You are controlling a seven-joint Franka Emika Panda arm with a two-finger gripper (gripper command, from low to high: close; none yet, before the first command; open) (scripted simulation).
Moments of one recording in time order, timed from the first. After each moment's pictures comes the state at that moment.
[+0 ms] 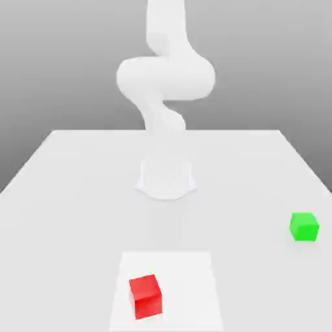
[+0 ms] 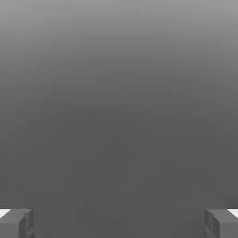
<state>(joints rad) 0.02 -0.71 -0.03 -2.33 0.01 2.34 0.75</state>
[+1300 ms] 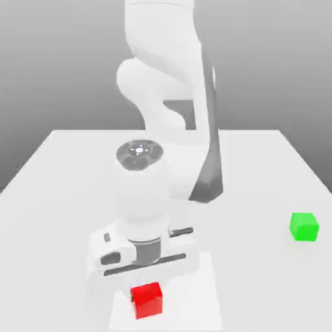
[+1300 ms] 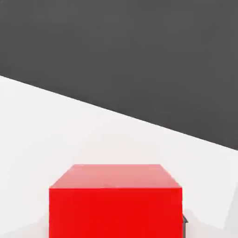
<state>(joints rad) 0.05 0.25 -0.12 -2.55 0.09 2.80 0.33</state>
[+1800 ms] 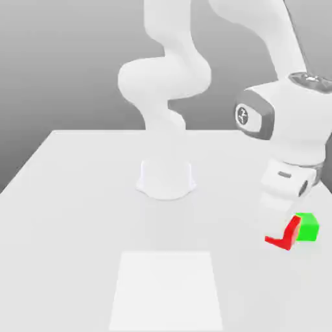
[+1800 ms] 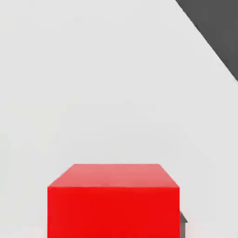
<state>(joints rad) 0.58 0.00 0.19 -2.67 0.05 2.66 0.40</state>
